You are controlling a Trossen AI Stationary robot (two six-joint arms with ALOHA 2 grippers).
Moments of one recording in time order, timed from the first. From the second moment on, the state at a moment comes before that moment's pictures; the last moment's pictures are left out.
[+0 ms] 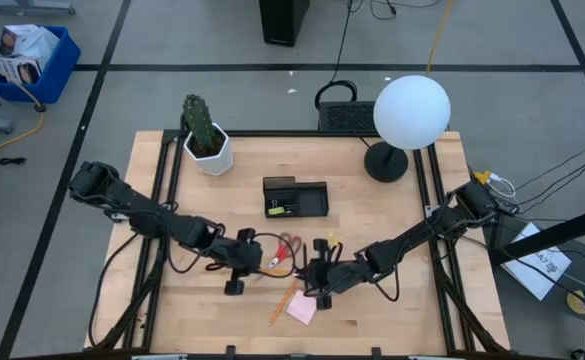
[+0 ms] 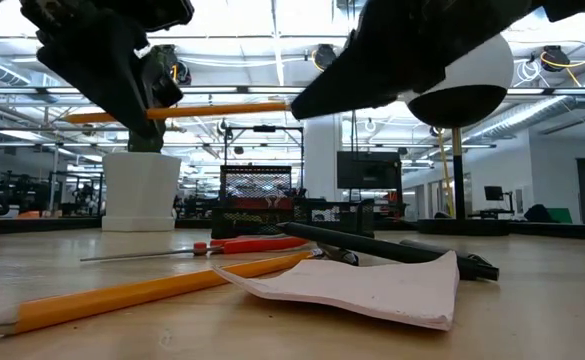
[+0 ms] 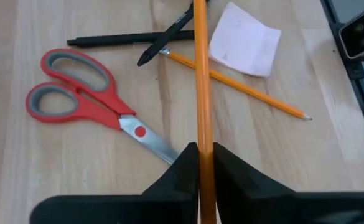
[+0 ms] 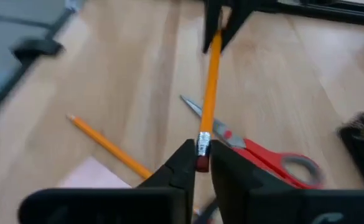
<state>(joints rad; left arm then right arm) -0.39 1.47 0.86 -0.28 0.00 -0.28 0.47 1.79 0.98 0.22 0.40 0.15</state>
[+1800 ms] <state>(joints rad) -0.50 1.44 0.44 0.92 -0.26 -0.24 0.39 1.76 0.77 1.12 0.34 -0.09</state>
